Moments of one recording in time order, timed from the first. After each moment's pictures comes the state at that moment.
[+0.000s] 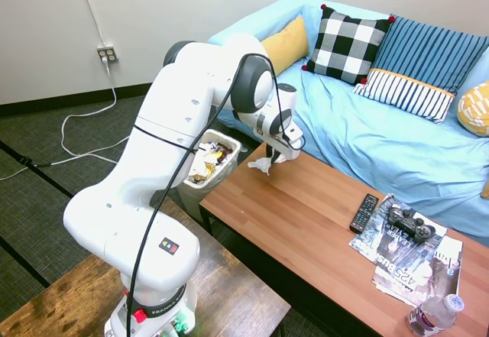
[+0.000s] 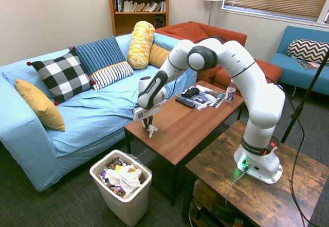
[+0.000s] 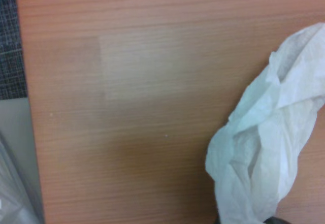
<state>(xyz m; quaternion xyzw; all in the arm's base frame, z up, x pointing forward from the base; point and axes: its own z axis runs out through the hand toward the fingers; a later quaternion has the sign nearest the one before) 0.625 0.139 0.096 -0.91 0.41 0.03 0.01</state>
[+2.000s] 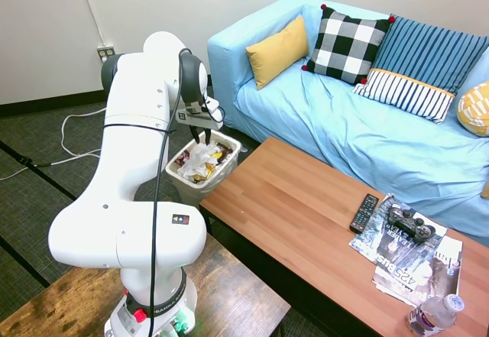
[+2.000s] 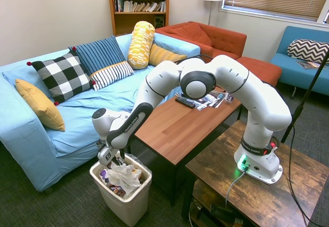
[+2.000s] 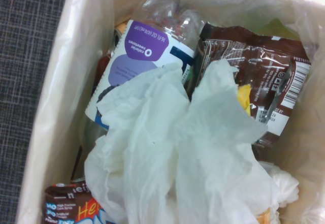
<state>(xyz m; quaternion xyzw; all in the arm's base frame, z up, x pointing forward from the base) 0.513 0.460 0.095 -0.97 0.23 0.00 -0.07</state>
